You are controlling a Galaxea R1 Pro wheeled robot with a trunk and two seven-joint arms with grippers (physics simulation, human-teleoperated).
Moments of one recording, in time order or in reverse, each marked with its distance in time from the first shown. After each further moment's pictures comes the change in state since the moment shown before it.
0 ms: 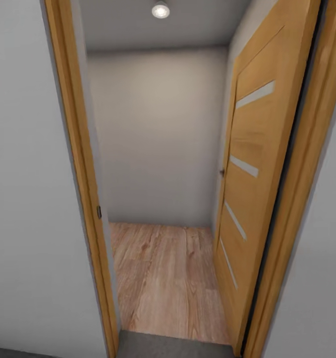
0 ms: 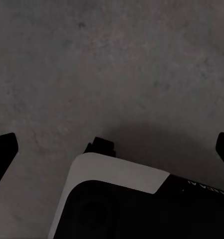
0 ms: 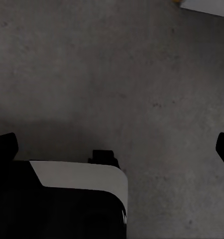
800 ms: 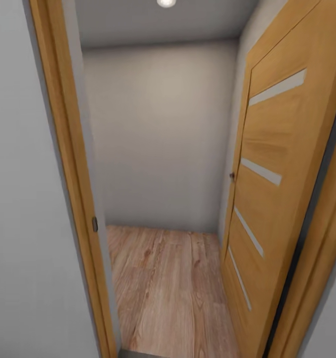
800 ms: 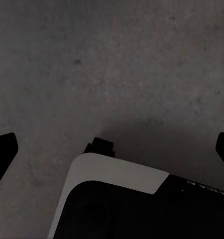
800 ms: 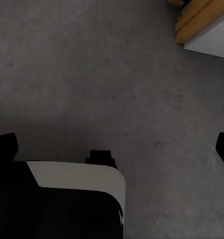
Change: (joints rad) left arm 0.000 0.000 -0.003 -0.003 0.001 0.003 -0.002; right arm 0.000 -0.005 0.001 0.000 0.001 -0.001 -0.001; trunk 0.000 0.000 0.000
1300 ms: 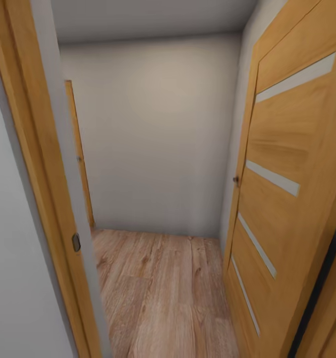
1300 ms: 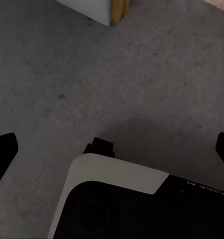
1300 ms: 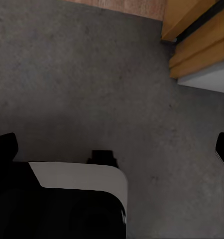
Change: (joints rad) left arm 0.000 0.000 0.001 0.000 0.000 -0.001 0.000; right arm 0.000 0.004 -0.001 0.000 -0.009 0.000 -0.003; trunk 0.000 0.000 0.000
